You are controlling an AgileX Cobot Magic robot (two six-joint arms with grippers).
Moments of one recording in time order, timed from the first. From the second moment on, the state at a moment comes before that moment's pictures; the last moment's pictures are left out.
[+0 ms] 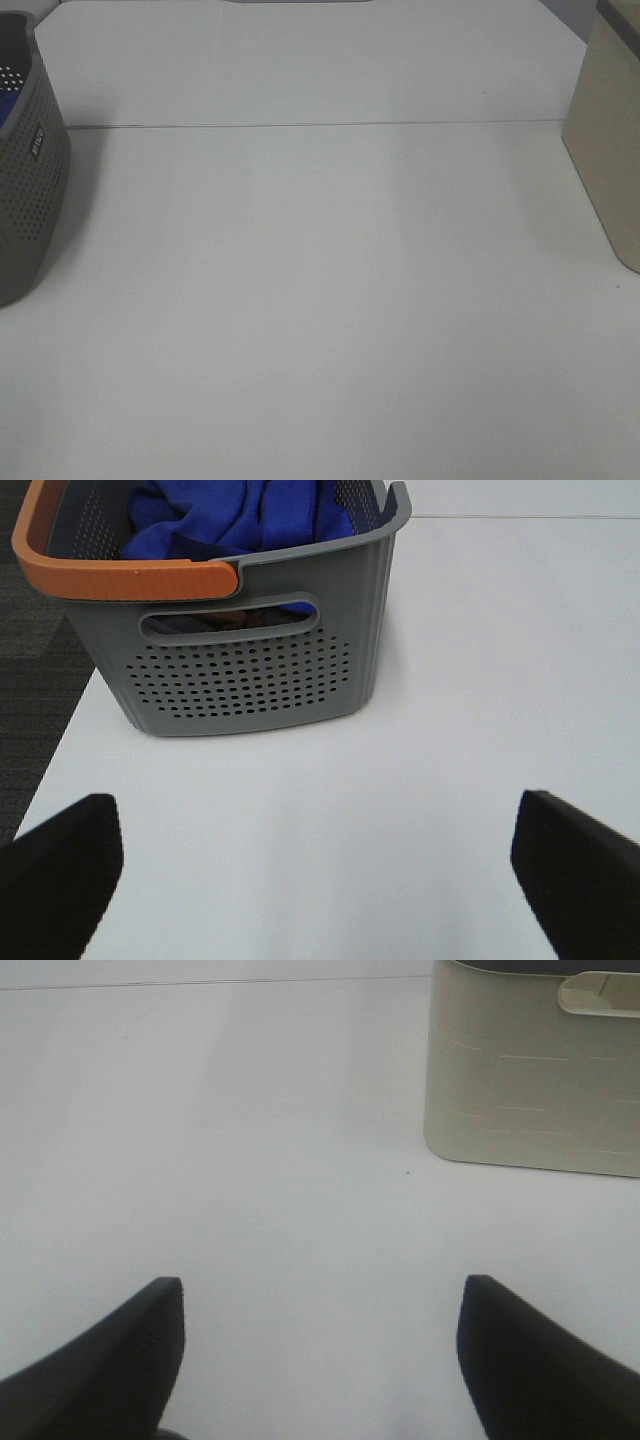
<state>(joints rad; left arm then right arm) 0.05 0.00 -0.51 0.05 1.05 -0.03 -0.06 0.00 -0.50 0.08 1.06 -0.06</state>
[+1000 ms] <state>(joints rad) 0.05 0.00 -0.51 0.05 1.05 -0.03 -0.06 0.00 -0.50 0.08 1.06 -0.06</state>
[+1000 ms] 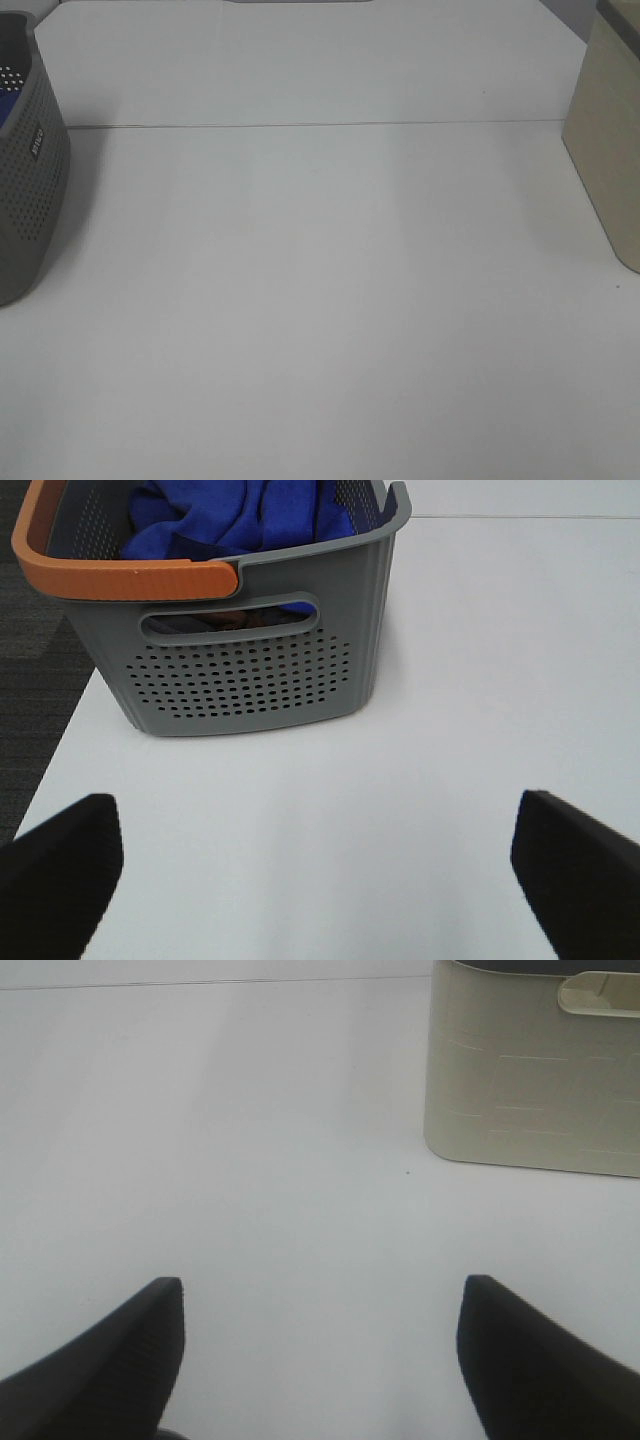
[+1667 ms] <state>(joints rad) 0.05 0.17 -0.66 0.07 1.13 0.16 -0.06 0.00 -0.50 0.08 1.06 -0.06</state>
